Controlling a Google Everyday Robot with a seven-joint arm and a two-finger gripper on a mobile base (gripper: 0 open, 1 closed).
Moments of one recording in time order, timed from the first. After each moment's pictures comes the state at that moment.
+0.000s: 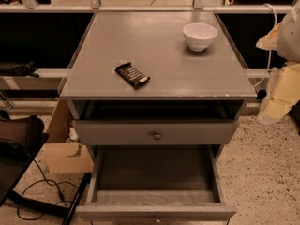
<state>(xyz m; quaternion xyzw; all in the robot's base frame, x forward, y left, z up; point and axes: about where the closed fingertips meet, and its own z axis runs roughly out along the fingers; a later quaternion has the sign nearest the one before) 0.438 -0.216 0.980 -0.60 0.78 -0.04 0.16</state>
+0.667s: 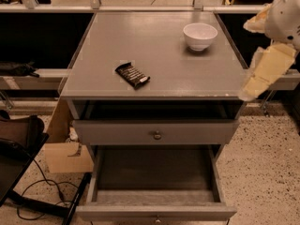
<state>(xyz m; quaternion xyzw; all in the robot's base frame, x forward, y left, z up) 0.480 -0.194 0.997 -0.60 0.76 -0.01 0.24</state>
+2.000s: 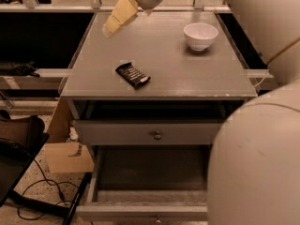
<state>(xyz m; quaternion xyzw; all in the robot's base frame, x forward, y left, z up) 0.669 0.049 0.992 -0.46 0.84 0.15 0.26</state>
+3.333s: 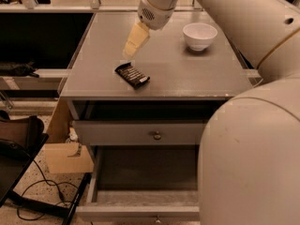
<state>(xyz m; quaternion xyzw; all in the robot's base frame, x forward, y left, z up) 0.697 0.012 0.919 -0.48 0.85 0.06 0.21</state>
